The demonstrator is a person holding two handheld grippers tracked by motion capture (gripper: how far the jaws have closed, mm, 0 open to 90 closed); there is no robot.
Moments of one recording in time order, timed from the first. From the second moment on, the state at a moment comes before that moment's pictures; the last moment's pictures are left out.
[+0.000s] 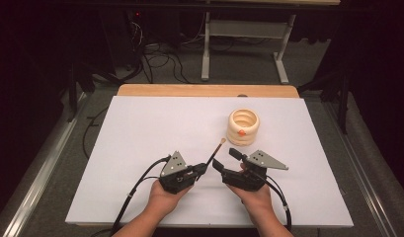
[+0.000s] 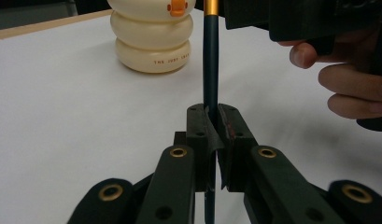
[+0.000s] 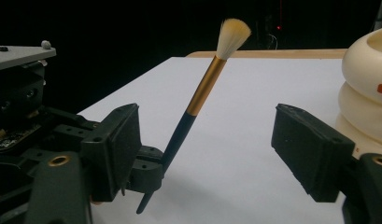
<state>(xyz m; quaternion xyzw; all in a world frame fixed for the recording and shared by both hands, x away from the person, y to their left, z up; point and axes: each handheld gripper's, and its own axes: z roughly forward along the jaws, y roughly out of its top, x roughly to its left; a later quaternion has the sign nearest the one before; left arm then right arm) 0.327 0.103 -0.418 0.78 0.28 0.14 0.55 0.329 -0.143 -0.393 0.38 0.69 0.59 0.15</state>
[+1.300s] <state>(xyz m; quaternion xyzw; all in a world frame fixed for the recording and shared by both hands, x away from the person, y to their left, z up) 0.323 0.098 -0.418 0.77 0.27 0.13 0.56 0.330 -0.140 -0.397 0.40 0.66 0.63 0.12</state>
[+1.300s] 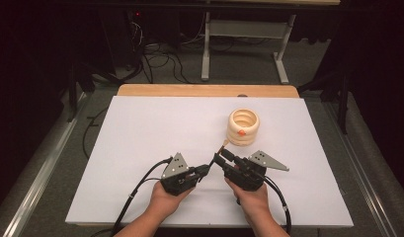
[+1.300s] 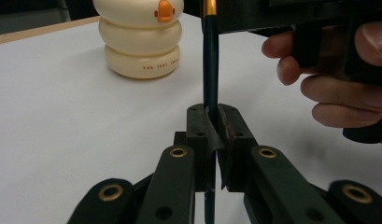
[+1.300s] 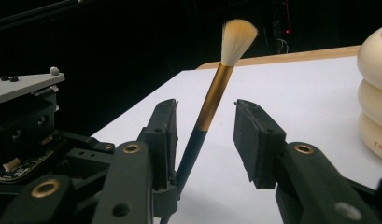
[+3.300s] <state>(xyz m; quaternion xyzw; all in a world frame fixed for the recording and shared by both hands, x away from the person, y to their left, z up) 0.321 0.093 -0.420 0.78 0.26 0.13 0.55 0.332 -0.139 -0.401 0.40 0.65 0.64 0.09</state>
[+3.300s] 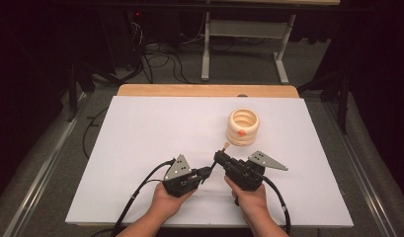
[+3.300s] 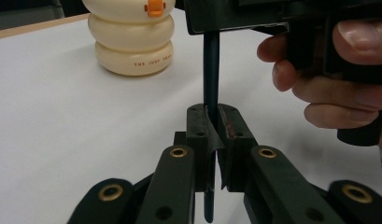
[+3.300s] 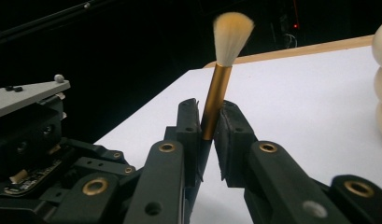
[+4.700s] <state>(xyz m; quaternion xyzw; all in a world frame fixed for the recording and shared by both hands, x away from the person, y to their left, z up) 0.330 0.124 -0.413 0.76 0.31 0.15 0.55 0.328 -0.150 -0.392 0.37 0.67 0.63 0.14</state>
